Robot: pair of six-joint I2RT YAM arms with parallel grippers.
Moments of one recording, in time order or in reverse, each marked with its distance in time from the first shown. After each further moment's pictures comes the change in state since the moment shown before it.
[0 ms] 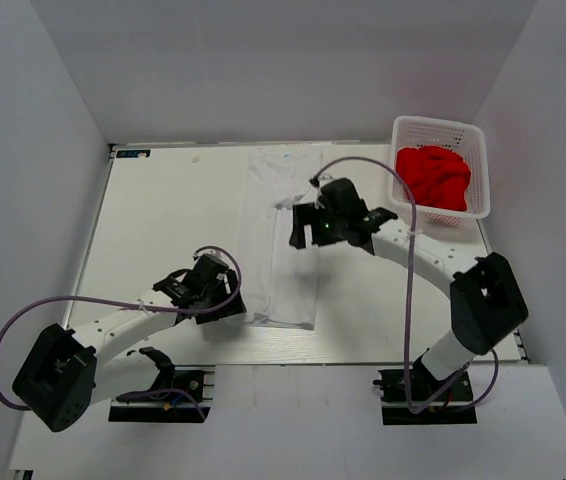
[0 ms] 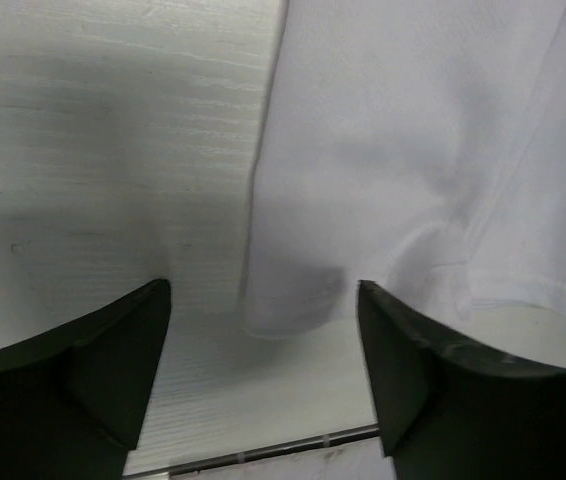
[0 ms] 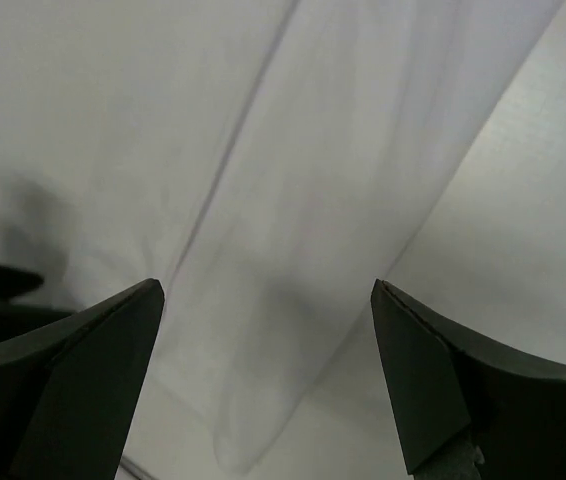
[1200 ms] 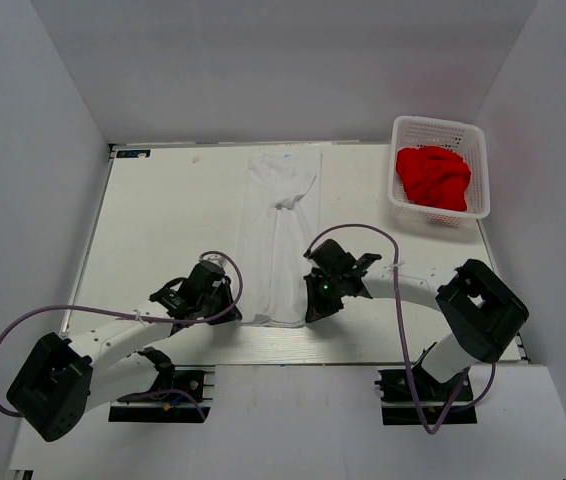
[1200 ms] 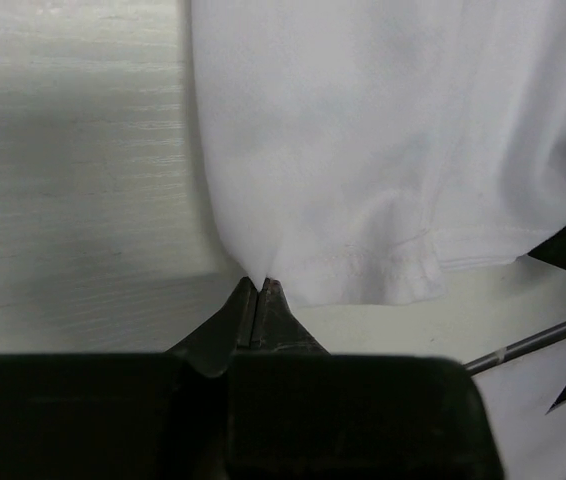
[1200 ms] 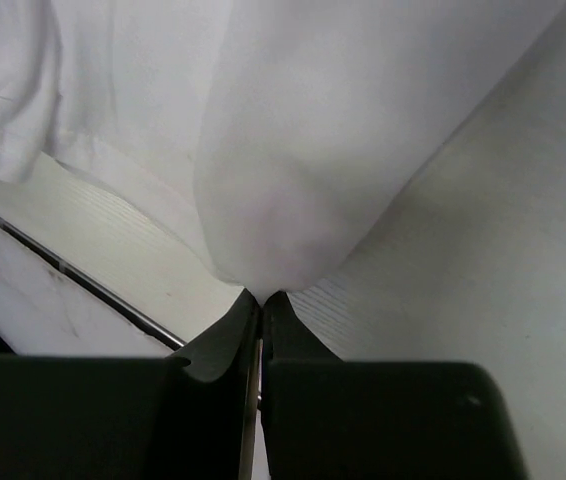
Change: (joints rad) left arm -0.006 -0.048 -0.105 0.168 0.109 0.032; right arm 0.191 -0.058 -0.427 -0.058 -0.208 0.247
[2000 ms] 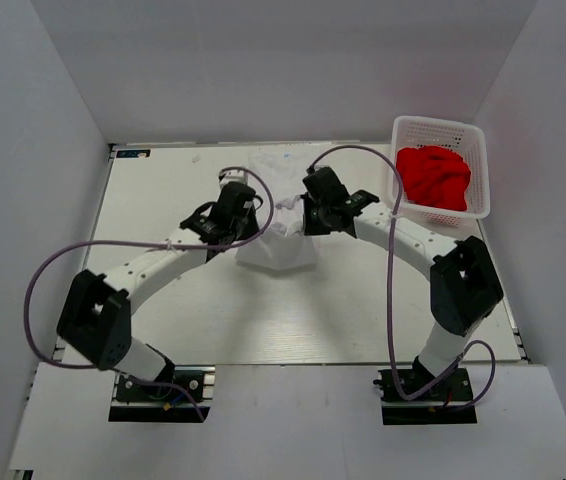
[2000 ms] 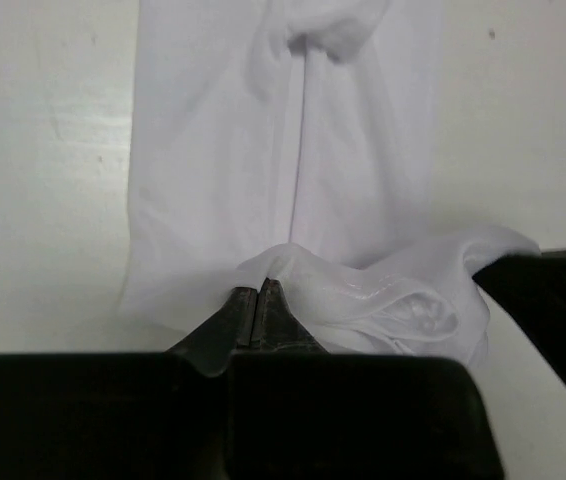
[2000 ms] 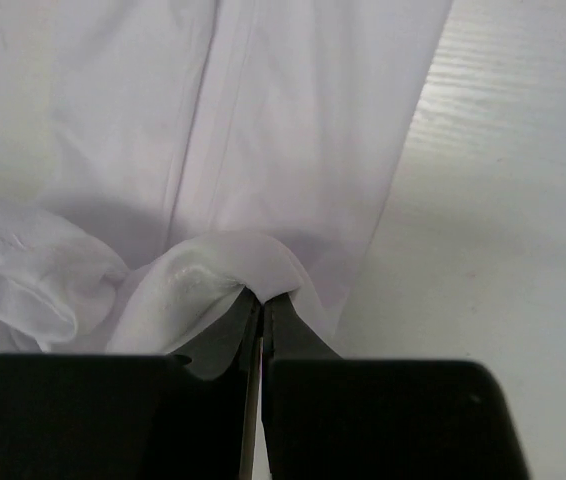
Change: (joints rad) left arm 0.033 0.383 0.647 -0.014 -0.326 0.163; right arm -0.143 0.167 0.579 -0.144 0.421 -0.110
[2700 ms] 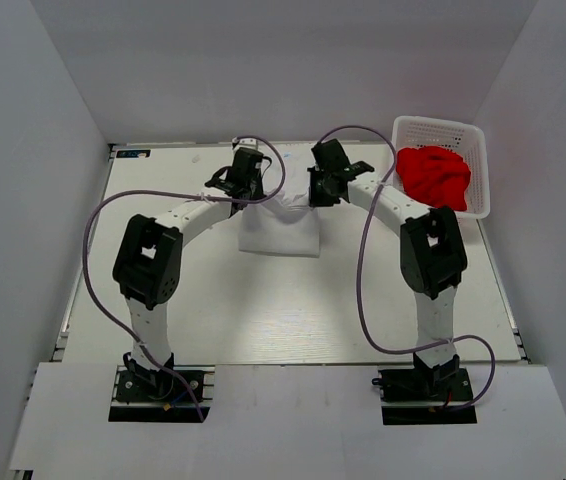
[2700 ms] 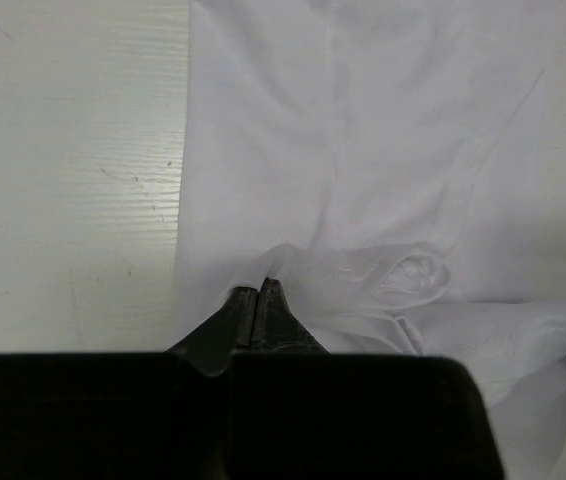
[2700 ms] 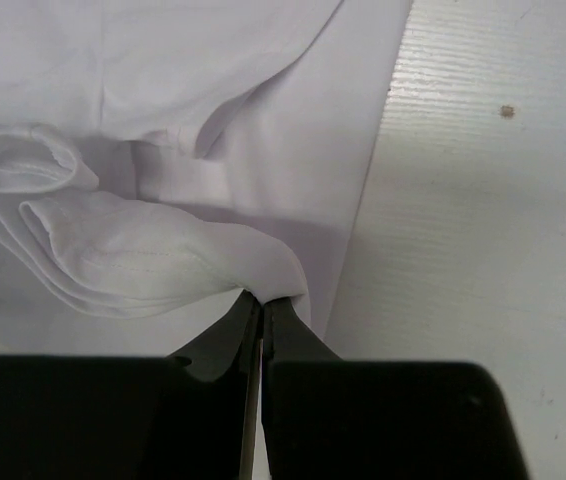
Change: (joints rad) left arm 0.133 0.494 0.430 0.097 -0.032 0.214; right arm -0.176 0.327 0.339 -0.031 -0.067 -0.077
